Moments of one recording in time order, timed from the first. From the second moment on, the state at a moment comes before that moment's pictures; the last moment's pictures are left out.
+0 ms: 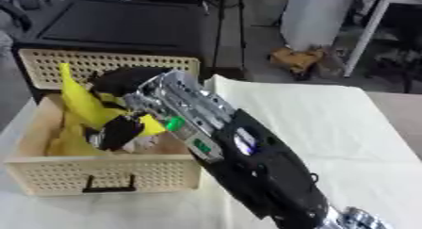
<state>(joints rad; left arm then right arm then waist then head) -0.60 0.54 0.12 -1.98 -0.54 0.43 -0.07 -1.17 -0.17 0.42 -1.44 1.13 0.15 0.90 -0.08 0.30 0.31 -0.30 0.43</state>
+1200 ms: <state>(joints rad) -0.60 0.54 0.13 -1.98 -0.54 0.42 -0.07 -1.16 -0.18 0.41 -1.46 1.19 0.14 0.91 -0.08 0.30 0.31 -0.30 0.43</state>
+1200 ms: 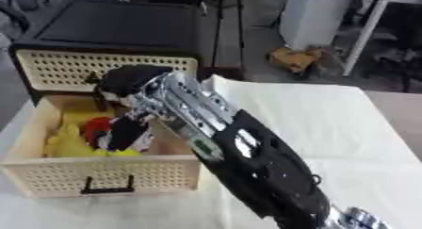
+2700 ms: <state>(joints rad) -0.58 0.55 0.12 -1.98 -0.51 0.41 -0.04 -1.01 -0.36 0.10 -1.97 0.75 0.49 0.61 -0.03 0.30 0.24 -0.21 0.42</state>
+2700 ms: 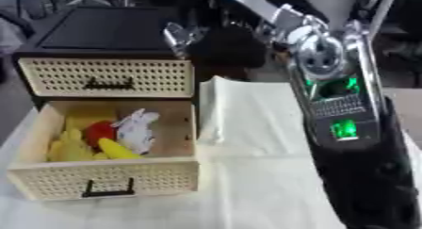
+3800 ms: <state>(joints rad) -0.65 0.72 -0.10 -1.99 -0.53 0.12 -0.32 -0.82 -0.61 -0.09 -1.98 0.41 0.46 -0.07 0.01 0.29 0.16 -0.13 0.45</state>
